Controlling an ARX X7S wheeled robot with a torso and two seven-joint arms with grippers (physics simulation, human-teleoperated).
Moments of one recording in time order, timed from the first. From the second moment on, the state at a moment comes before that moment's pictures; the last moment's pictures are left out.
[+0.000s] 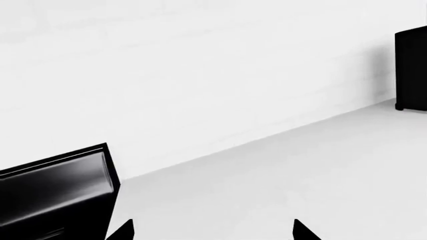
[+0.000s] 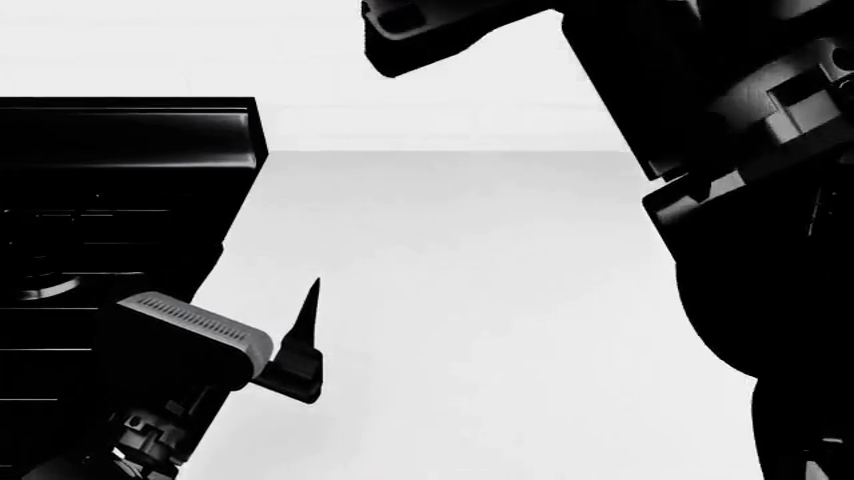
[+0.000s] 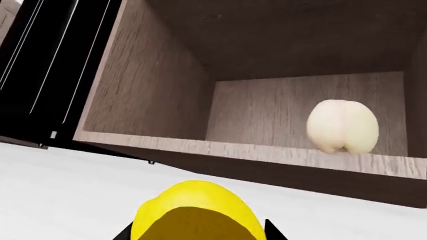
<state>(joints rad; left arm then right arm) -0.22 -0.70 0.22 0.71 -0.63 -0.54 -0.28 1.36 0.33 -0.26 -0.69 1.24 0.98 0.71</state>
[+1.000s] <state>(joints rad) -0.25 -0.70 0.24 0.74 -0.64 -0.57 -0.31 1.69 0.24 -0.48 -0.16 0.86 0.81 0.43</state>
